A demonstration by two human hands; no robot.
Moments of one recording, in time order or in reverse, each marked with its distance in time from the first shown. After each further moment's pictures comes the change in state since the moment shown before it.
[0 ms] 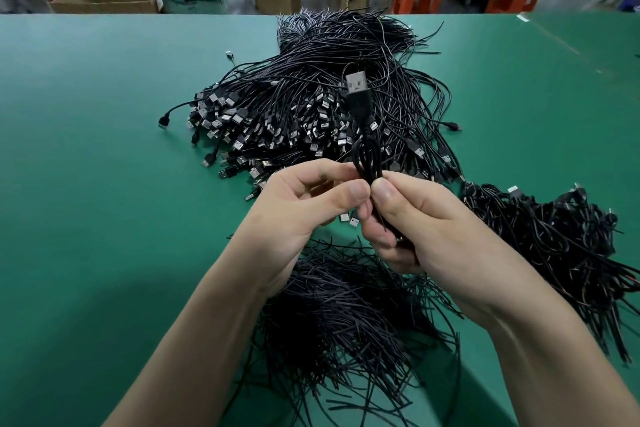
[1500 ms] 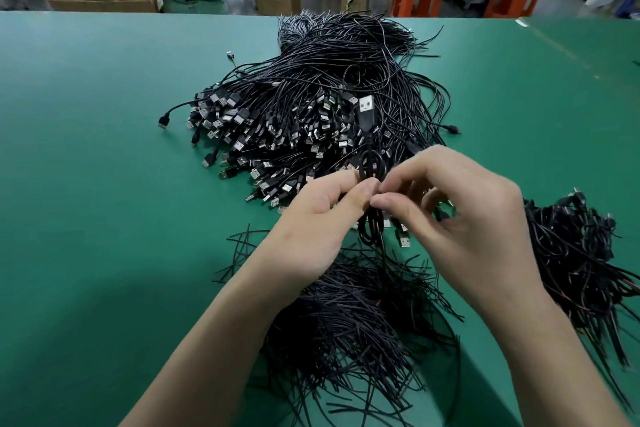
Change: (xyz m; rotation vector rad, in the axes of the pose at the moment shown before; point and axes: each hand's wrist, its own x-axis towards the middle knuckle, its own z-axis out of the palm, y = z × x) left_hand -0.002 -0.002 0.015 0.431 -0.043 -0.026; right_hand 0.001 0.007 -0.015 -0.802 0.436 -0.602
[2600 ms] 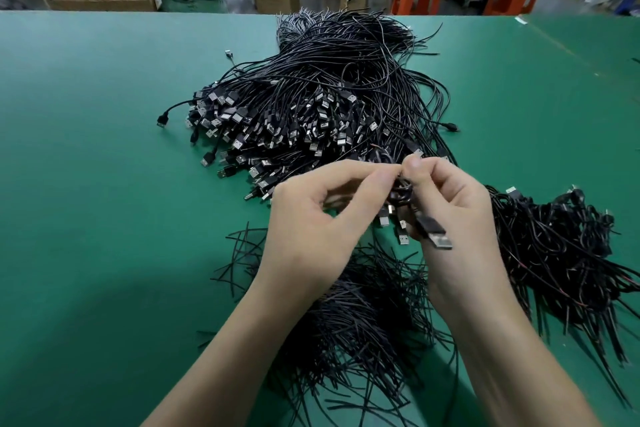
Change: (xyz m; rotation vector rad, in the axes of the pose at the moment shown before) left_hand -0.005 0.001 0.015 0.073 0.337 0.316; right_hand -0.006 -0.011 0.026 0.689 0.217 0.698
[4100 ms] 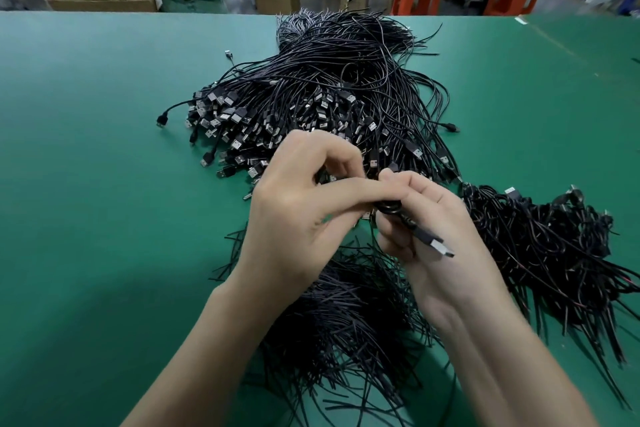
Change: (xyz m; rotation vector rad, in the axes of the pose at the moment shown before) left_hand 0.010 -0.004 -0.022 0.508 -0.054 0.494; right_hand -0.007 -0.005 0.007 0.266 -0.097 0.285
